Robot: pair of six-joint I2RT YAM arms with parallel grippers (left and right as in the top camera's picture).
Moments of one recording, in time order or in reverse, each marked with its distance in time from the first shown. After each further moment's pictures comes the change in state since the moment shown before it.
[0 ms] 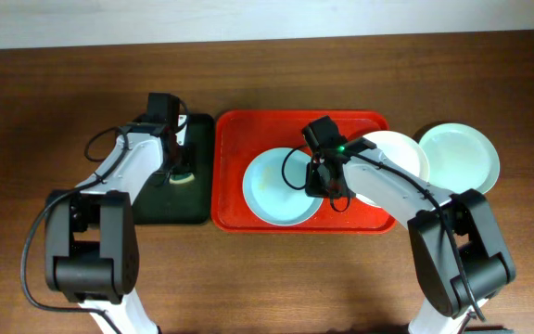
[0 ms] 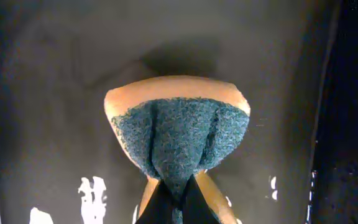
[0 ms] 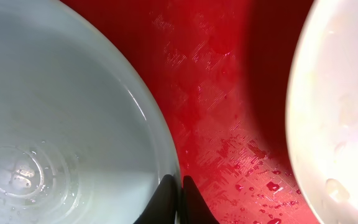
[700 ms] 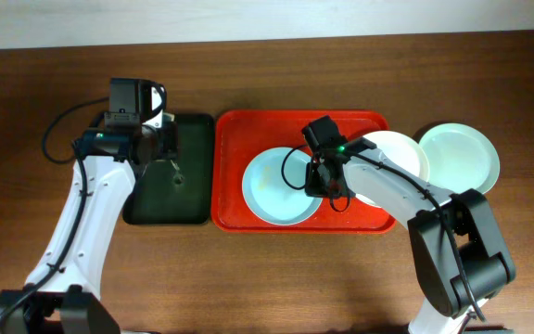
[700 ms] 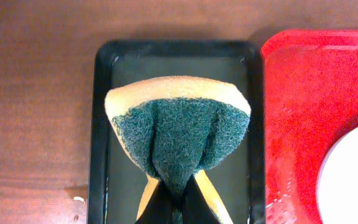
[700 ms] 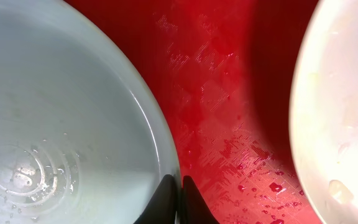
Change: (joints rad) left arm 0.021 -0.357 0.017 -0.113 -0.018 0.006; right arm 0.000 0.000 0.000 0.004 -0.006 0.000
